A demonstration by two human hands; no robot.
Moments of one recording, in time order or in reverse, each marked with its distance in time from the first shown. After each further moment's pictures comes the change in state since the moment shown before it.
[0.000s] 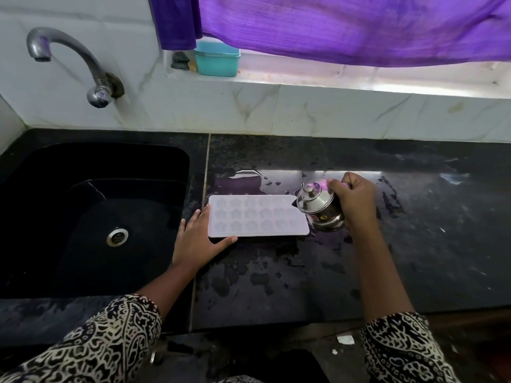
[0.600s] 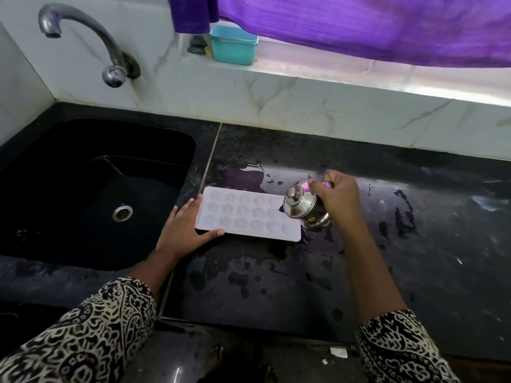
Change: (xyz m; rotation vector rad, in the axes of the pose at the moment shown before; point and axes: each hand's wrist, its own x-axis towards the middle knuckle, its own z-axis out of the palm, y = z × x) left_hand 0.005 0.003 0.004 0.042 -0.029 -0.078; right_hand 0.041 0.015 0.009 -0.058 -0.335 -0.100
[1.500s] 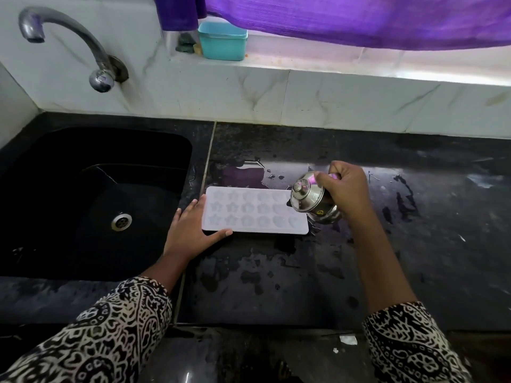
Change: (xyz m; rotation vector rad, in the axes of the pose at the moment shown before) left_hand 0.002 -0.001 -0.001 0.000 0.026 0.035; right_hand -0.011 -0.007 0.002 -0.036 0.071 0.005
